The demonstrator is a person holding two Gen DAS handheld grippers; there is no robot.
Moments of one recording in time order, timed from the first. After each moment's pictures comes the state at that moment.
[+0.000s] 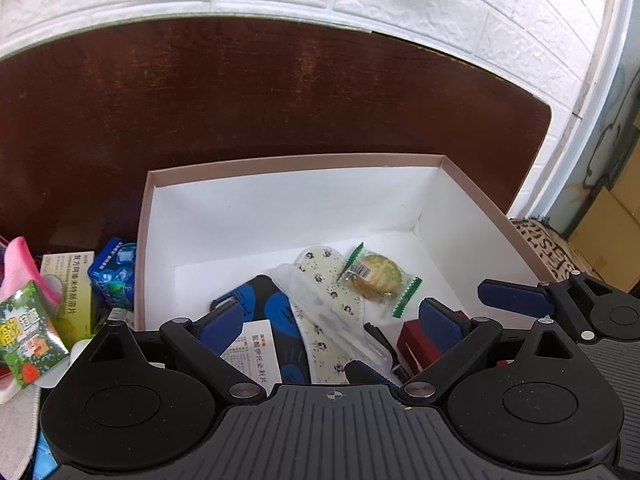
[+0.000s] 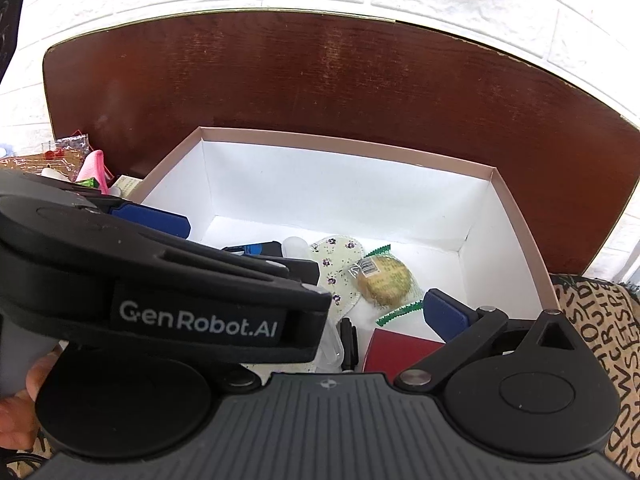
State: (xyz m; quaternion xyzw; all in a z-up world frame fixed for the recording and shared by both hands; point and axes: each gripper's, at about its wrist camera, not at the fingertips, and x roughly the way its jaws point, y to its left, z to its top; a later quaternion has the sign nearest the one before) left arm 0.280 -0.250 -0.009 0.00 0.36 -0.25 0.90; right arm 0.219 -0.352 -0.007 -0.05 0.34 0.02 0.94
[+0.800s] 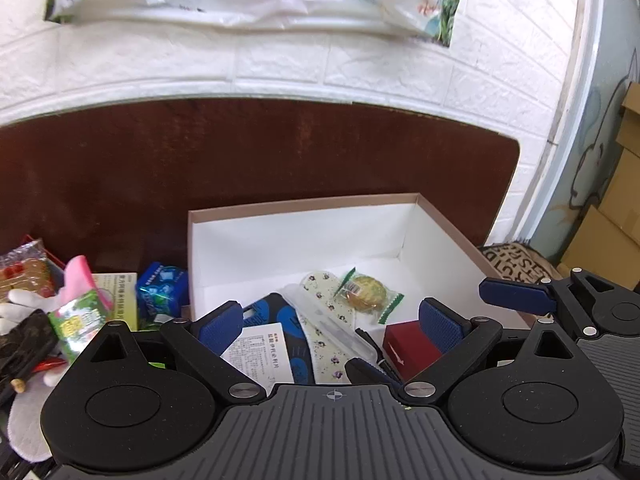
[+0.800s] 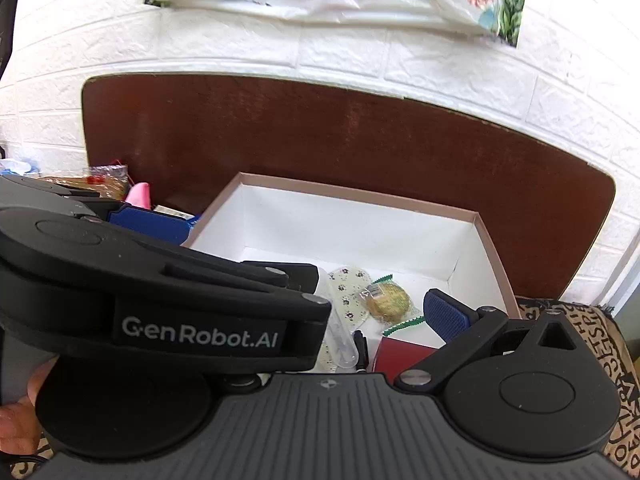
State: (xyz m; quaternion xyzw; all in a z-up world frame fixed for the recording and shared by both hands) left arm 0.210 -0.218 0.038 0.00 0.30 -0.24 0.92; right arm 0.155 -0.321 0.038 -0.07 0.28 0.03 0.96
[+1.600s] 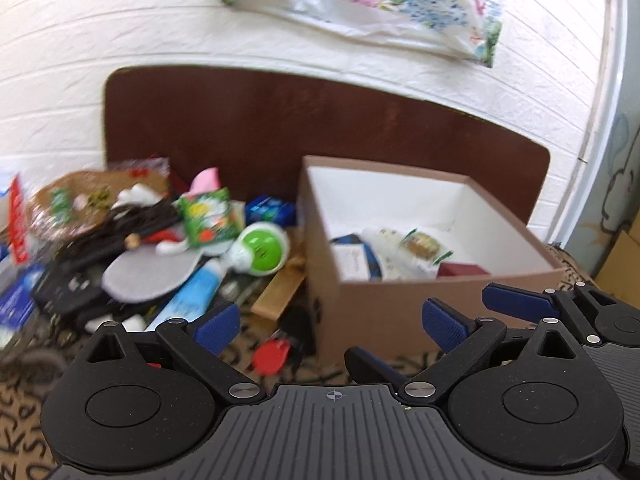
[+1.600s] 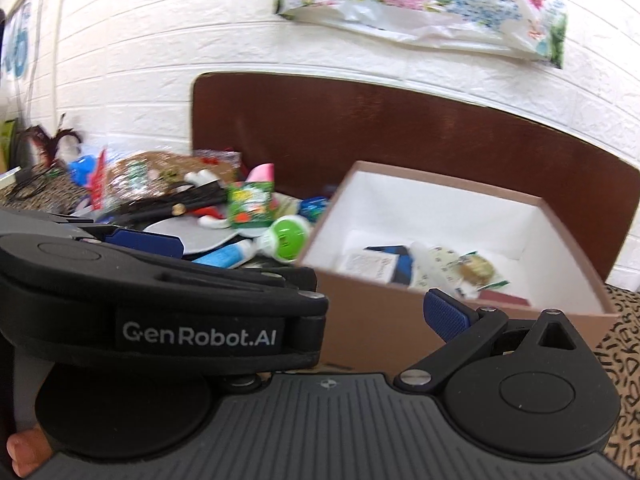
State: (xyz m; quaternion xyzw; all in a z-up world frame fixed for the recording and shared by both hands) left arm 0.080 -0.121 -0.011 -0.04 0.27 -0.15 0.95; right arm 0.045 -0.238 -0.008 -0.07 0.23 0.11 0.96
